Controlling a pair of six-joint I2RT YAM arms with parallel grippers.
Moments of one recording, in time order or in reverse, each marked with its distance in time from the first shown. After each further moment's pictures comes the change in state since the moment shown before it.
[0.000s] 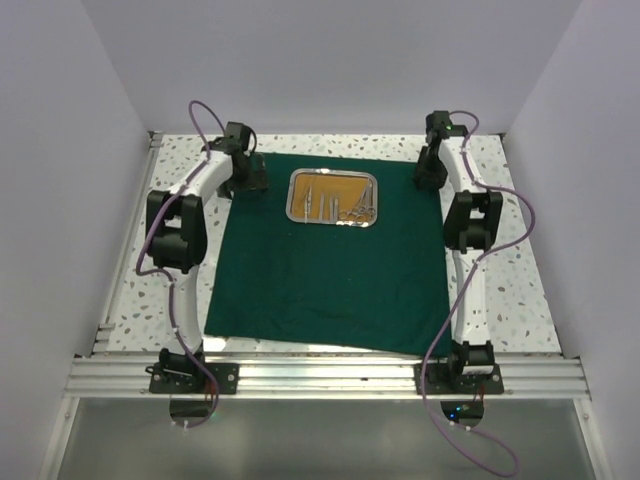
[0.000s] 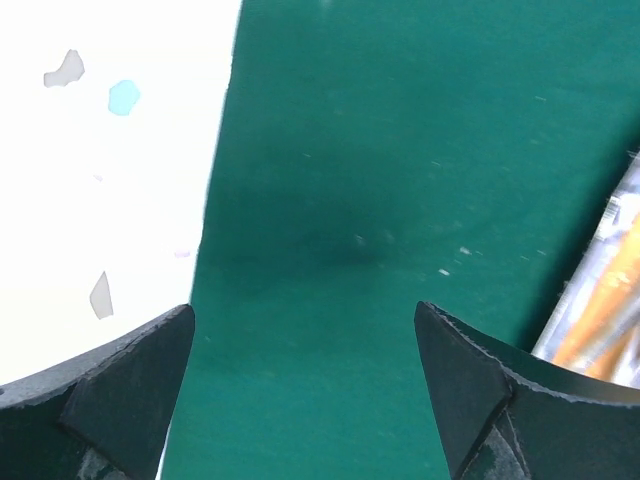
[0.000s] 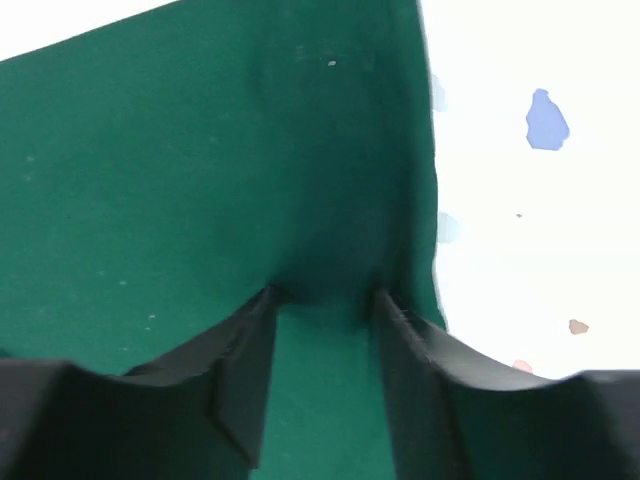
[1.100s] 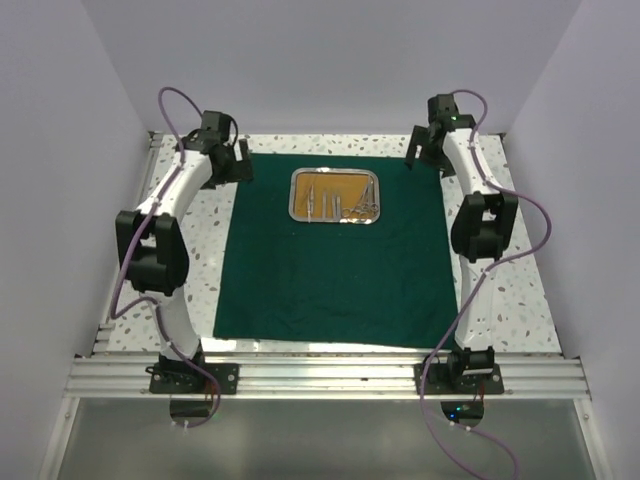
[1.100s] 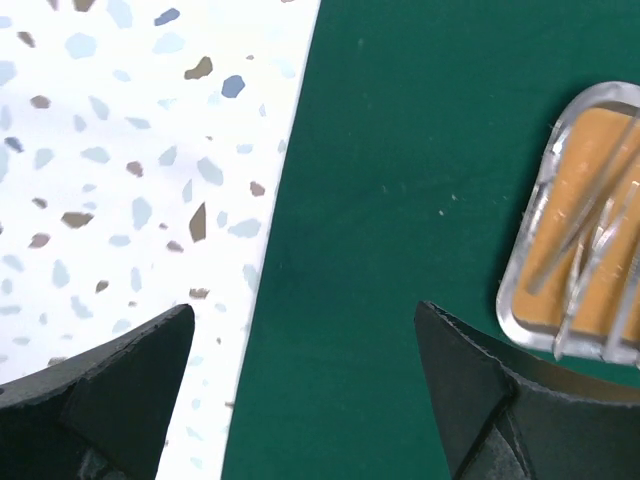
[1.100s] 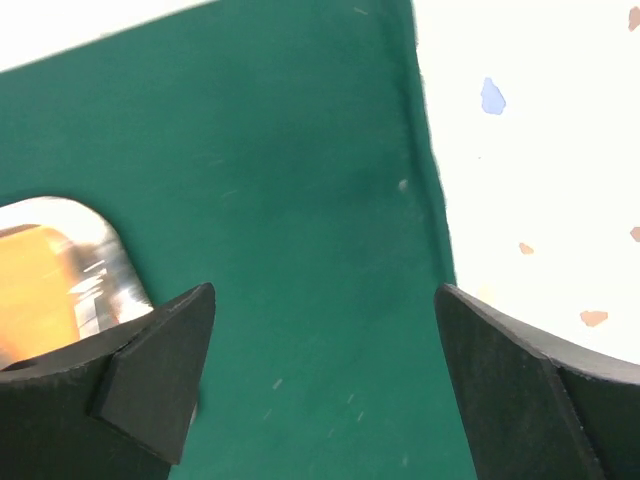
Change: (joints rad) left arm 0.039 -0.229 -0.097 -0.032 -0.011 0.018; right arm 0.040 -0.250 -0.196 0.100 0.028 -0.021
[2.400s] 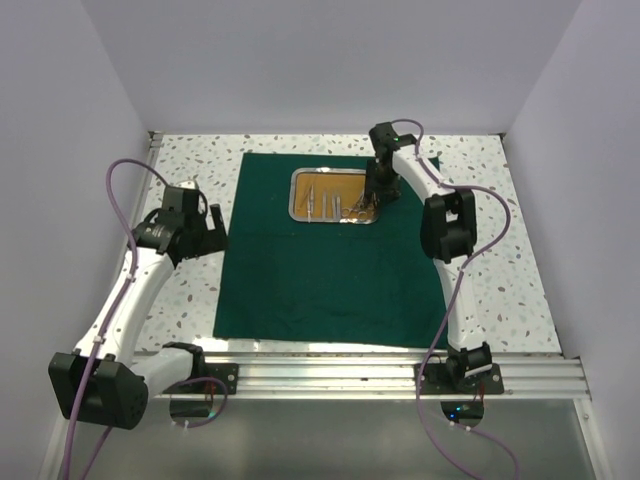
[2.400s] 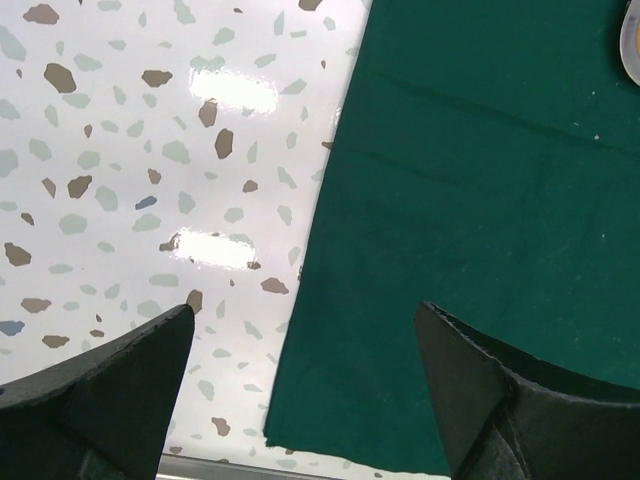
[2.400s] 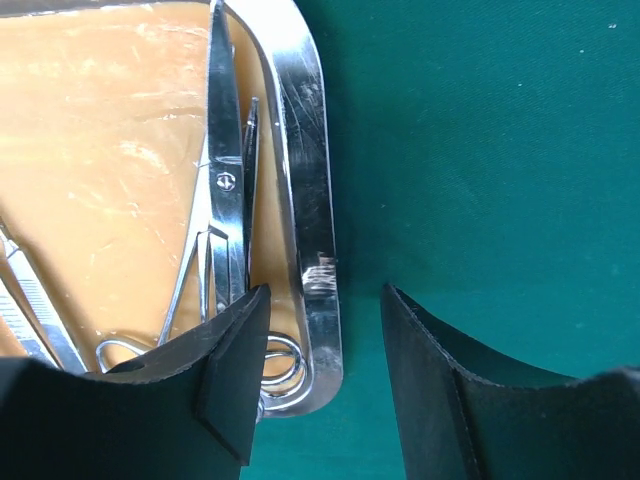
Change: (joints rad) left arm -0.001 -0.852 -0.734 -0.084 -0.034 -0.029; right arm 0.224 0.098 -0.060 -0.015 -0.104 0.045
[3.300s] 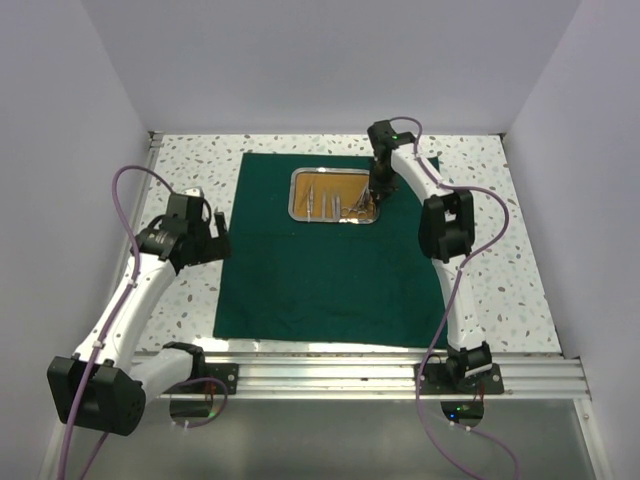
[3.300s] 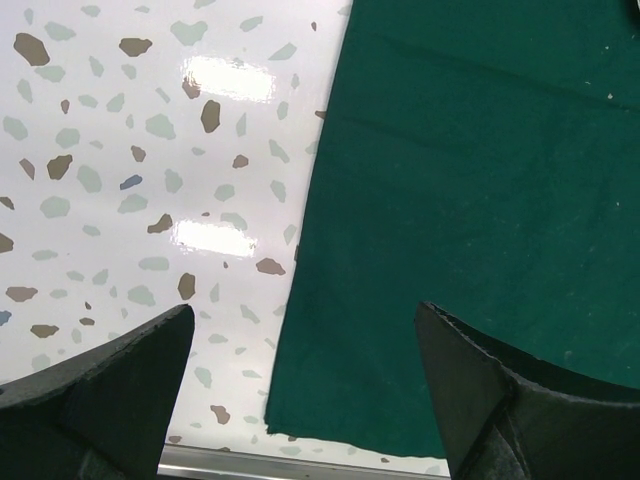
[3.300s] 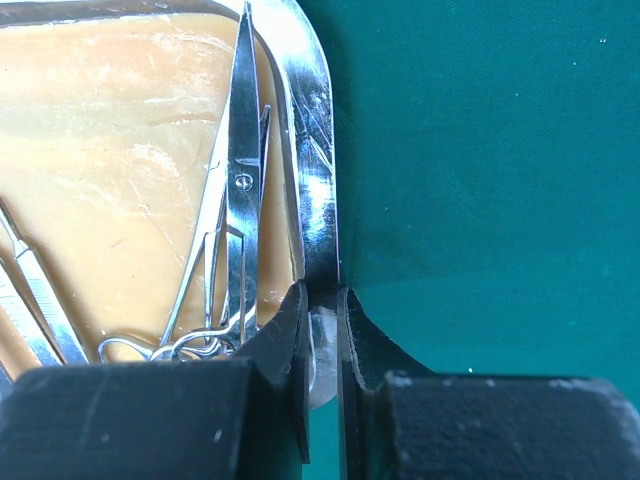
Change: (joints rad) left arm -0.027 -0.036 -0.056 -0.009 0.008 0.001; right arm 0.005 0.024 0.060 -0.035 0.022 -0.005
